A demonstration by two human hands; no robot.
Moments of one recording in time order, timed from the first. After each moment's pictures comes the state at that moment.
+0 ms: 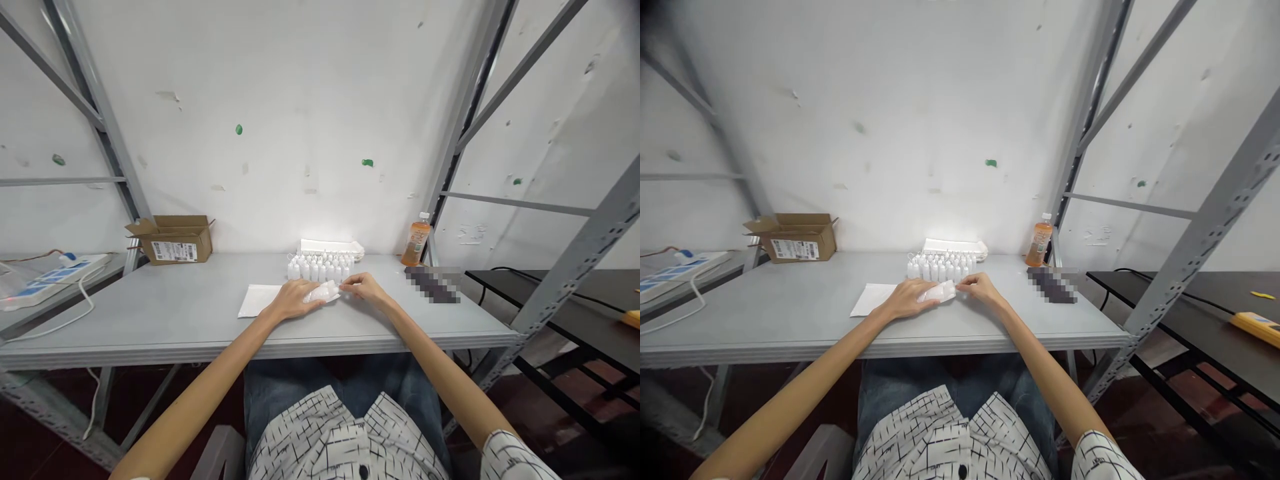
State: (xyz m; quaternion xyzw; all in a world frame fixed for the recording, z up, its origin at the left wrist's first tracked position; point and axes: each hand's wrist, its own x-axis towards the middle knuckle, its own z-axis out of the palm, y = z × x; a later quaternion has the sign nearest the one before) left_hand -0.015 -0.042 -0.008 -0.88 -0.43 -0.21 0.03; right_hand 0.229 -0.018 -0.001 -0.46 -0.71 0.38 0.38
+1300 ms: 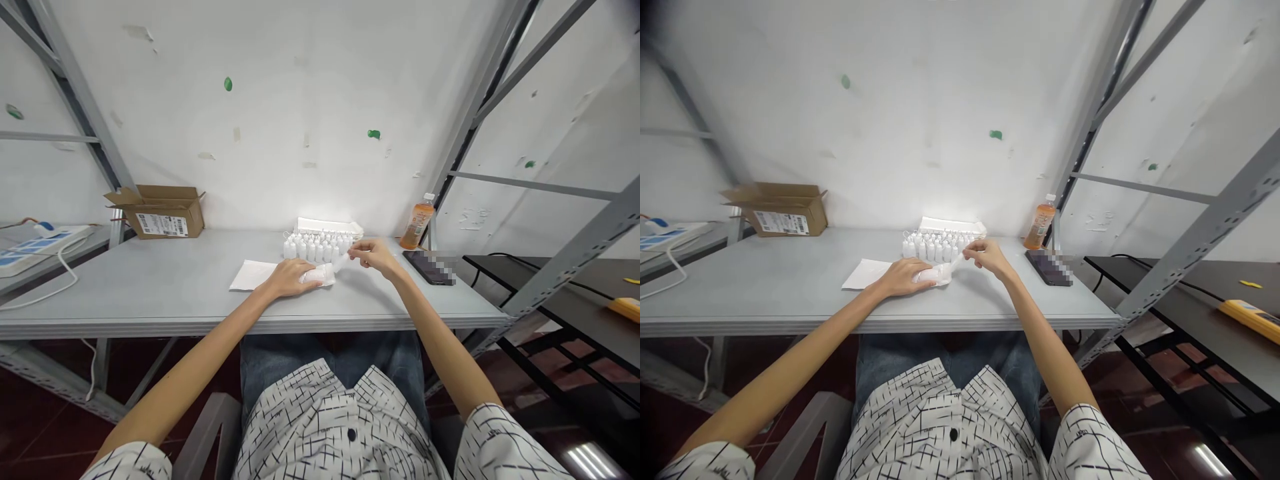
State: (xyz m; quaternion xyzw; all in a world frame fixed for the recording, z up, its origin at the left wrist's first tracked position) left_hand -0.016 -0.038 -0.010 -0.88 -0.43 -0.21 0.02; right_hand 0.247 -0.021 0.038 -0.46 -0.72 0.33 0.41
